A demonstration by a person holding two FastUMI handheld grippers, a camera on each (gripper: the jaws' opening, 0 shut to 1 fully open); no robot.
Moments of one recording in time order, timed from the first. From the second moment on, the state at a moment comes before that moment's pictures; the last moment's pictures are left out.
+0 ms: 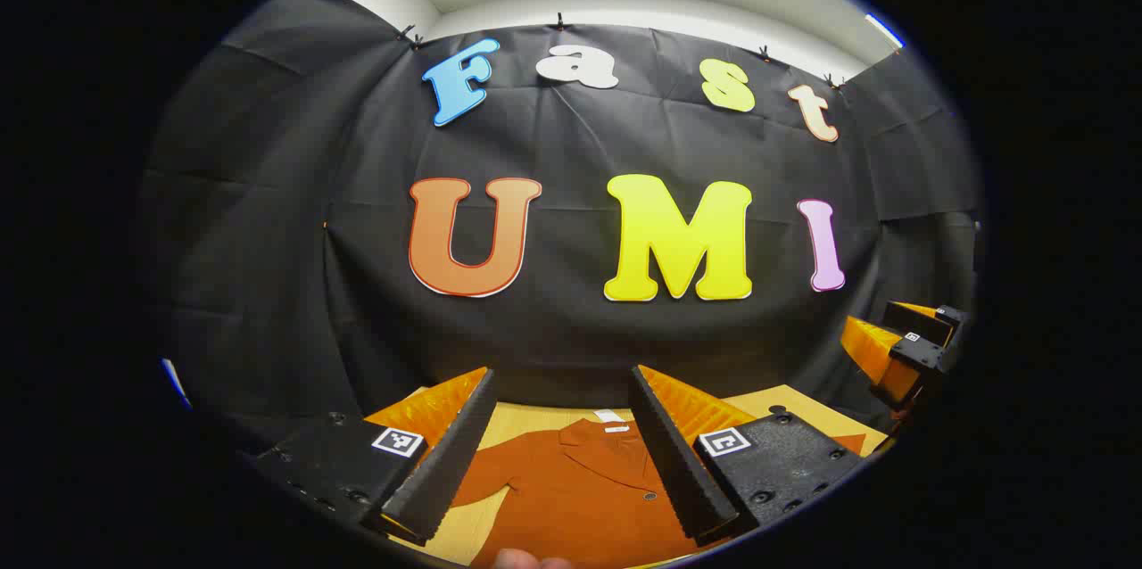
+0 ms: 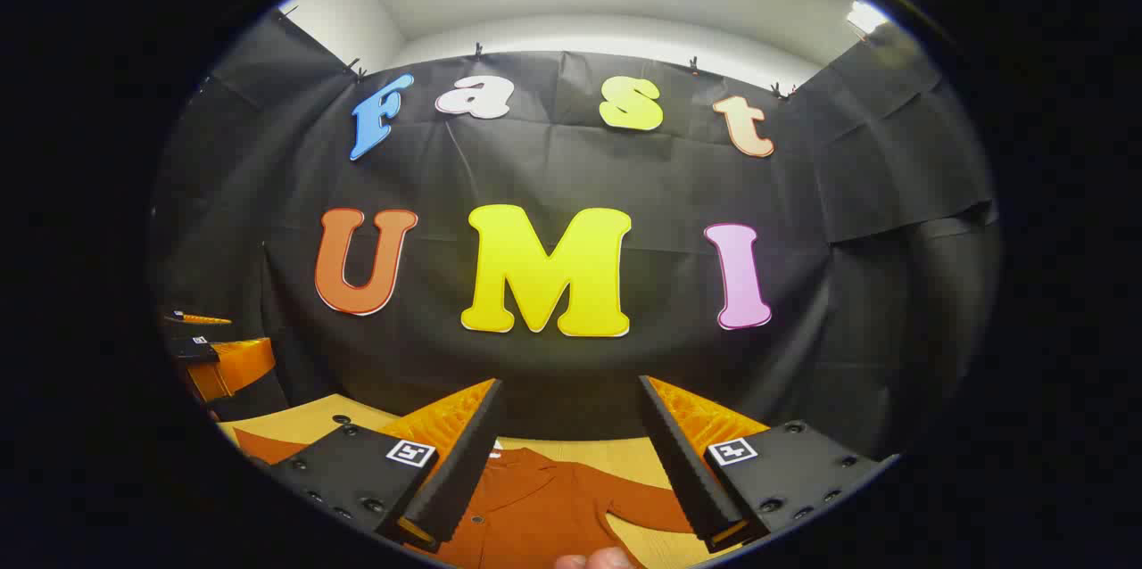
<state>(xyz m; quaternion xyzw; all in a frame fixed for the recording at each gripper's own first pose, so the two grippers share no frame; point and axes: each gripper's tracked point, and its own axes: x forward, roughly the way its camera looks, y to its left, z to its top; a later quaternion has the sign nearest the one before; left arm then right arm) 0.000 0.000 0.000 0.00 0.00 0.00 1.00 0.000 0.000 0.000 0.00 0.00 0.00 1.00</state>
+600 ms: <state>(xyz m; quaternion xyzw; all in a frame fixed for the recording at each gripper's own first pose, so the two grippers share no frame) 0.011 -0.002 -0.006 0.00 0.01 0.00 1.00 0.009 0.005 -0.015 0.00 0.02 0.01 1.00</state>
